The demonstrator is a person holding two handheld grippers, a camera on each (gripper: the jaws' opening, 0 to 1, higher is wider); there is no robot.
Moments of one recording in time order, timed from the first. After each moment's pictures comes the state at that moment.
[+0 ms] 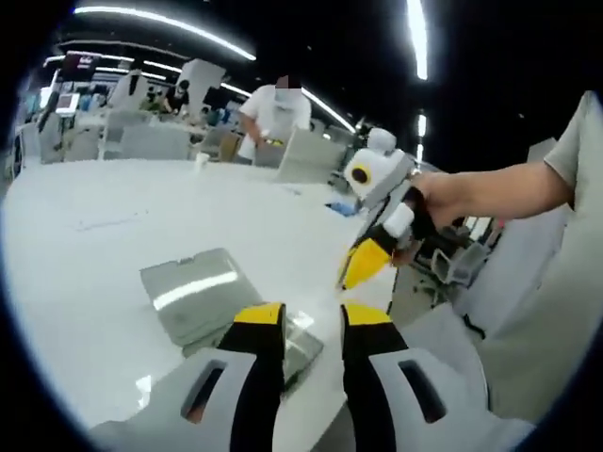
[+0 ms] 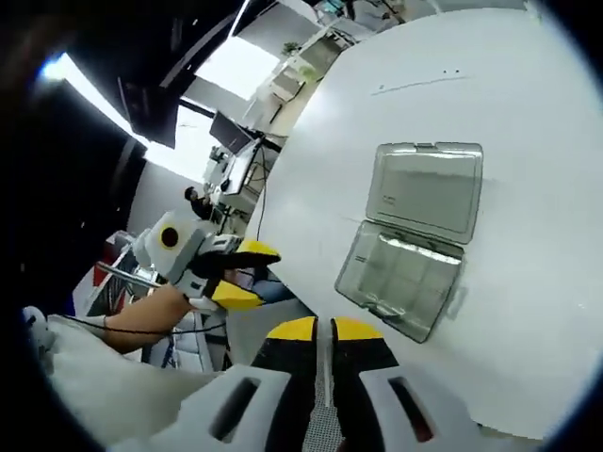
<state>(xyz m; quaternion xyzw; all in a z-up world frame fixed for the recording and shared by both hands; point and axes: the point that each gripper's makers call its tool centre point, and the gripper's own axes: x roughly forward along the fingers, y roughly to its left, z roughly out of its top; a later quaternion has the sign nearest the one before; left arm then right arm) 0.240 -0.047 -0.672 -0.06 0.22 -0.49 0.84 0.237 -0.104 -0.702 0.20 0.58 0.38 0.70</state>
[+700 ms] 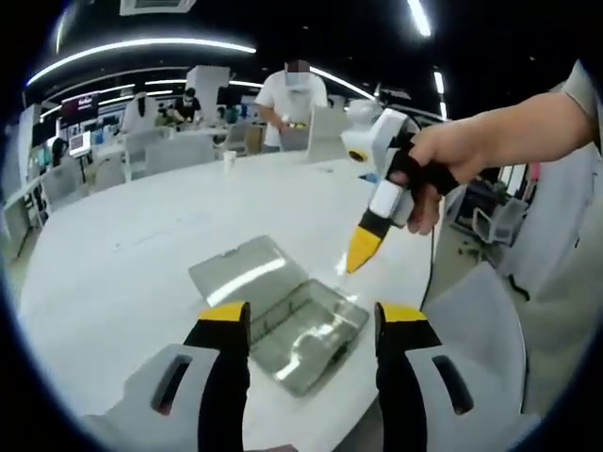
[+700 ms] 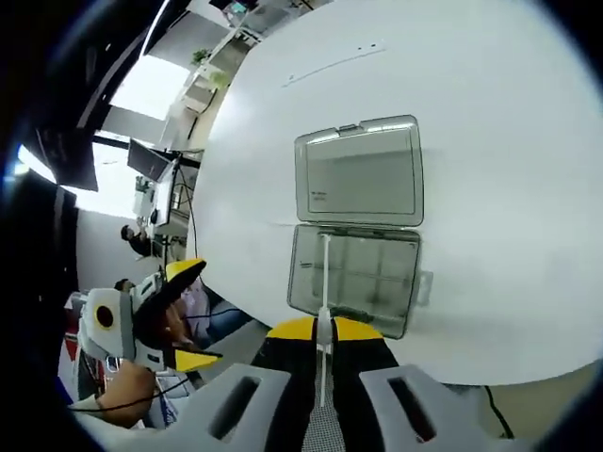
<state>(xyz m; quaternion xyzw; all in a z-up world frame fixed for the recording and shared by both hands) 0.247 -0.014 -0.687 0.03 0.23 -0.43 0.87 0.259 -0.103 -0.740 0.18 0.65 0.23 0.71</state>
